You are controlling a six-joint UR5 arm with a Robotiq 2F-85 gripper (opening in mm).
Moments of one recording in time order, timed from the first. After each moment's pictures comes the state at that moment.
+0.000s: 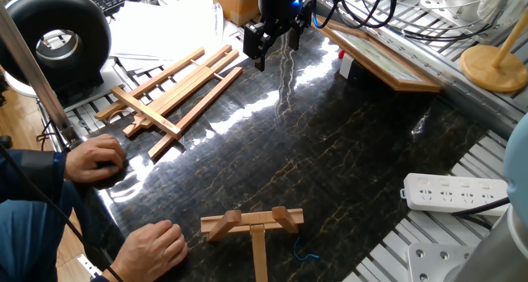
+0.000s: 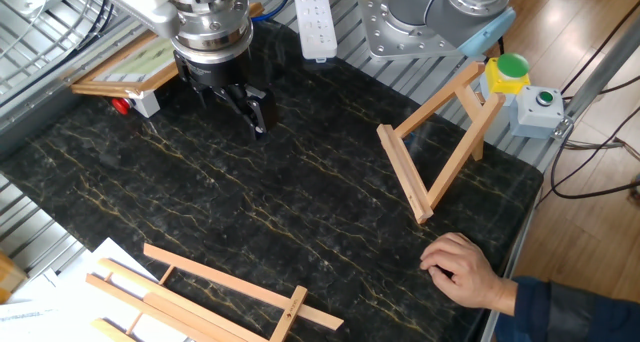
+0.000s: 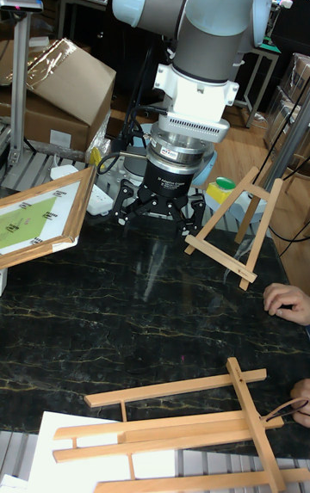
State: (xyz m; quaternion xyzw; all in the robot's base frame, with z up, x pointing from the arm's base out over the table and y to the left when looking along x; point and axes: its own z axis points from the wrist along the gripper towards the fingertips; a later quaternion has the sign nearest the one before) arm 0.544 0.002 0.190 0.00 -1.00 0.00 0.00
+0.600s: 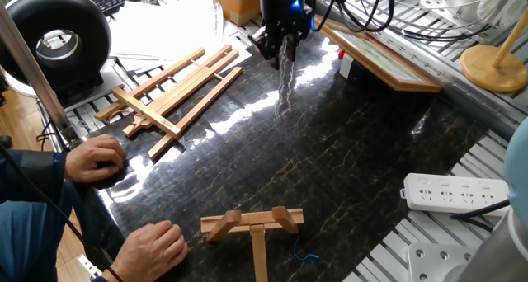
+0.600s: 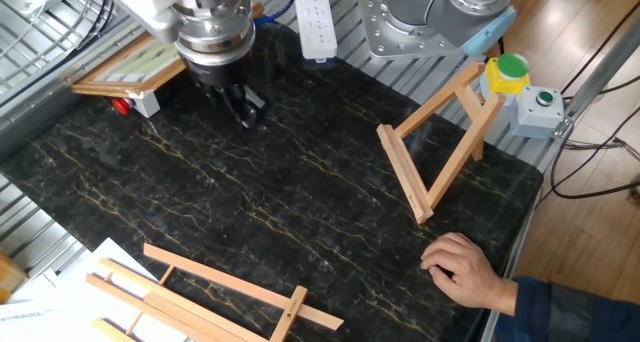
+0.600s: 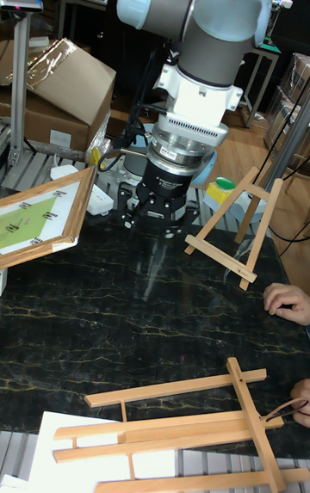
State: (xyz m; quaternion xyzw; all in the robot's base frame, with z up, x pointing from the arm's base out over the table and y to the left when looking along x) arm 0.536 -0.009 0.188 -0.05 -1.00 0.04 0.01
